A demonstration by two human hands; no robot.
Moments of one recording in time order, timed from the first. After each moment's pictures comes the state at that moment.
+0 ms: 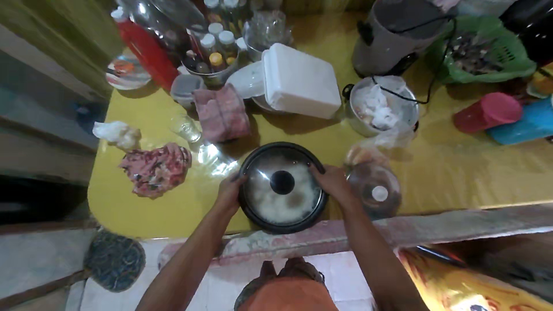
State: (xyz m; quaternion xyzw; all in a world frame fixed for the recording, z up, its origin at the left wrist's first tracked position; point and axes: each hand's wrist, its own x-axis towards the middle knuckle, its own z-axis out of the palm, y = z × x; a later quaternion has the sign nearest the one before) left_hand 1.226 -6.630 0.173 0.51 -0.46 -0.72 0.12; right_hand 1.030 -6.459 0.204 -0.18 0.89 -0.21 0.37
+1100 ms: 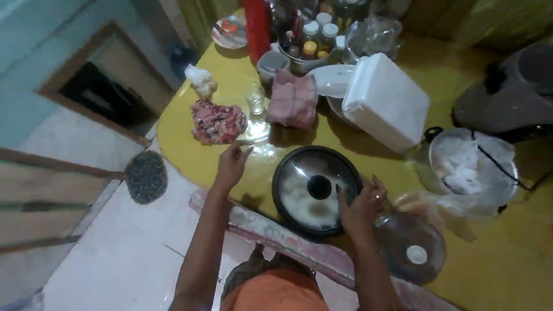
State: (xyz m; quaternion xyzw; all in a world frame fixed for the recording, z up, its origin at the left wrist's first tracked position) left_hand 1.327 -6.655 0.180 0.51 -0.73 -0.37 0.25; right_hand 1.078 -6.462 0.197 -0.36 0.88 -0.26 0.14
